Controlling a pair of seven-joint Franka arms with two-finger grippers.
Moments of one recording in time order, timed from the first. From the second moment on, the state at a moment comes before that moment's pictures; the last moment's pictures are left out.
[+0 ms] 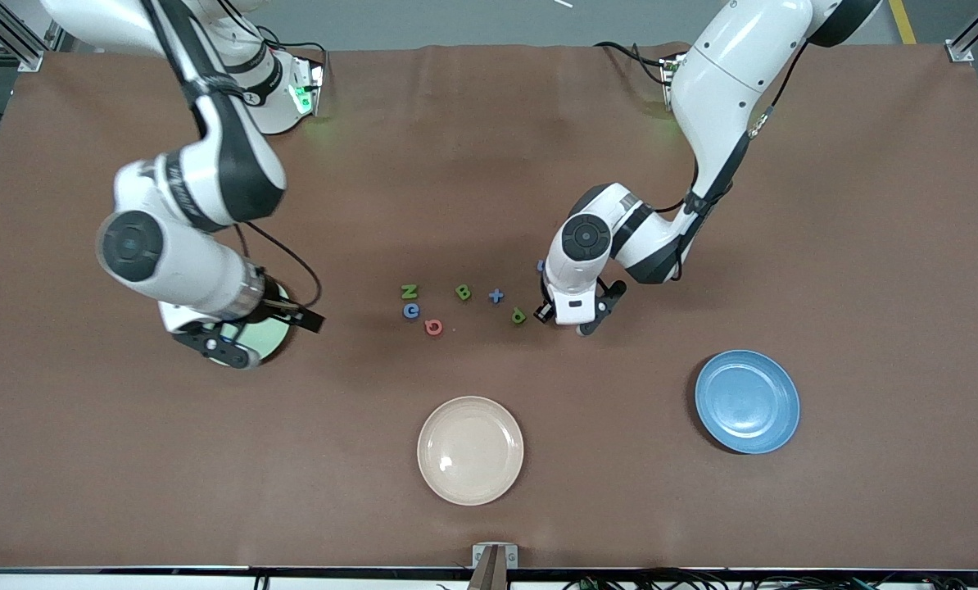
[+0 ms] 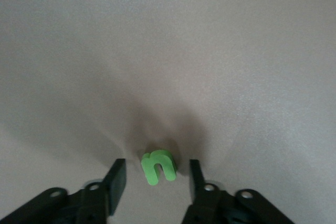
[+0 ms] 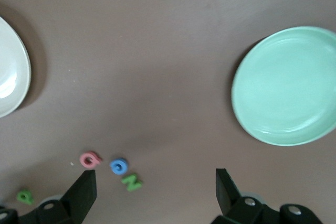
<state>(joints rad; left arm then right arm) -0.39 0.68 -0.29 -1.81 0.18 2.44 -1.63 0.29 0.38 0.03 -1.68 0.11 2.00 0.71</state>
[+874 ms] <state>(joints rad) -0.34 0.59 -0.22 -1.75 0.23 2.38 -1.55 0.47 0.66 0.03 -1.67 0.08 2.35 1.09</state>
